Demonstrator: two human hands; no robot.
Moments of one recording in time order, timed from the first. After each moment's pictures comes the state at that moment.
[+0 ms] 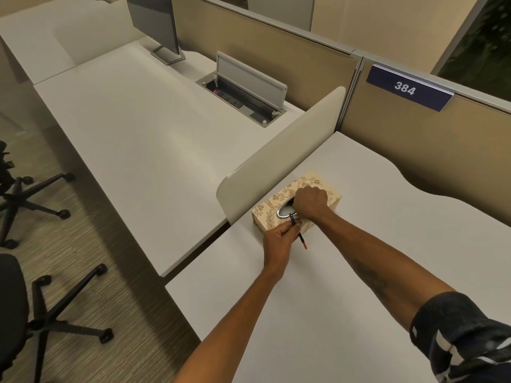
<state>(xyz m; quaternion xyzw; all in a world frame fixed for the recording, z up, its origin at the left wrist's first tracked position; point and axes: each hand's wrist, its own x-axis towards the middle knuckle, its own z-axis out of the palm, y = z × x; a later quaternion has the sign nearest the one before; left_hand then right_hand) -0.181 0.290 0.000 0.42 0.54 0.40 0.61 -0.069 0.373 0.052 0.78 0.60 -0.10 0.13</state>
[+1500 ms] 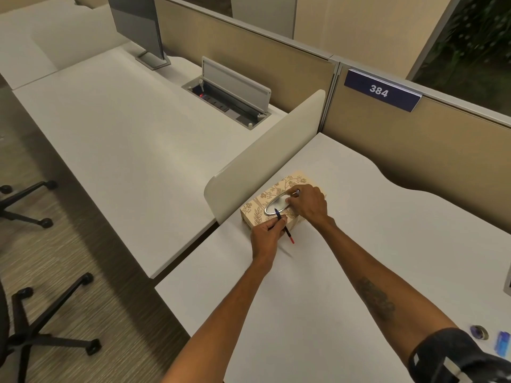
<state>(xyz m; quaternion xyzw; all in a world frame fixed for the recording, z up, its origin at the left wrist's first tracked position) -0.178 0.291 0.004 0.37 0.55 0.40 0.63 -0.040 0.336 0.055 0.80 0.49 -0.26 -0.22</state>
